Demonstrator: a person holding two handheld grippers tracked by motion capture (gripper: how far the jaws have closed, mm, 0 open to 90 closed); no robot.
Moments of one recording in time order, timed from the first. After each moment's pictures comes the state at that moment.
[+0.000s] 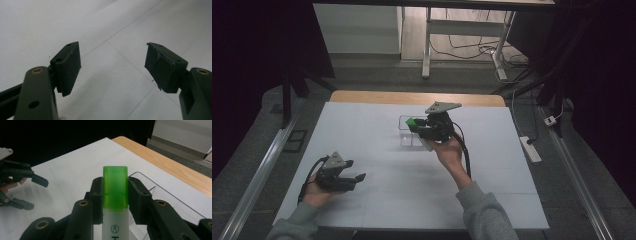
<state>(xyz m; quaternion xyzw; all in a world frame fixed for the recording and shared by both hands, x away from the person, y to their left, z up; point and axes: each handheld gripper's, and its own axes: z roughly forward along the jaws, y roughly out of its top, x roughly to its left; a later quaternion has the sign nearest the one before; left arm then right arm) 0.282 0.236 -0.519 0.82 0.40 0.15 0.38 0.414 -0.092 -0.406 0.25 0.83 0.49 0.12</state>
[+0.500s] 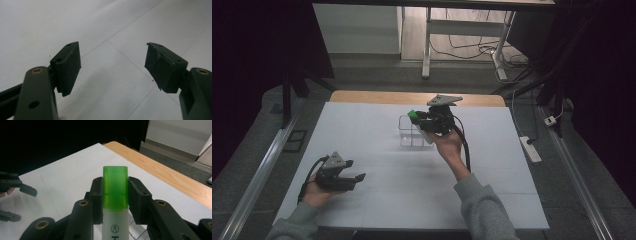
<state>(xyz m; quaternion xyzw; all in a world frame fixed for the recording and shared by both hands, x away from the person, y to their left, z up) 0.283 0.237 -0.520 0.82 0.40 0.15 0.38 0.432 -0.092 -0.401 0.26 0.82 0.50 0.13</state>
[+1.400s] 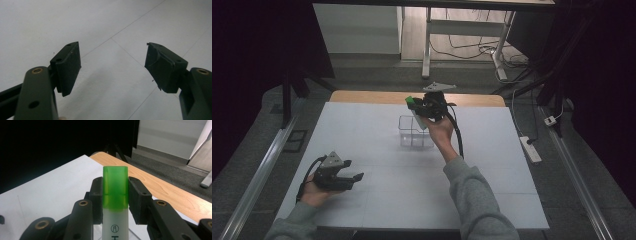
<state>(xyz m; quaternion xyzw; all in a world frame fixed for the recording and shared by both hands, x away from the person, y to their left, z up) 0.284 0.243 -0.522 0.82 0.40 0.15 0.38 0.486 -0.074 -0.409 0.29 0.79 0.52 0.15</state>
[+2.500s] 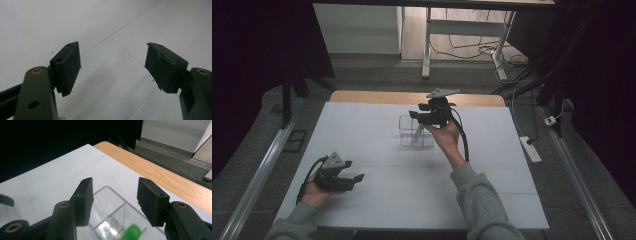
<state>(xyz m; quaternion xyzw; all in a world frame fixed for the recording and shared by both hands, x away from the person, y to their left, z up) 0.283 0.240 -0.523 0.82 0.40 0.15 0.37 0.471 -0.089 -0.415 0.28 0.81 0.50 0.13</state>
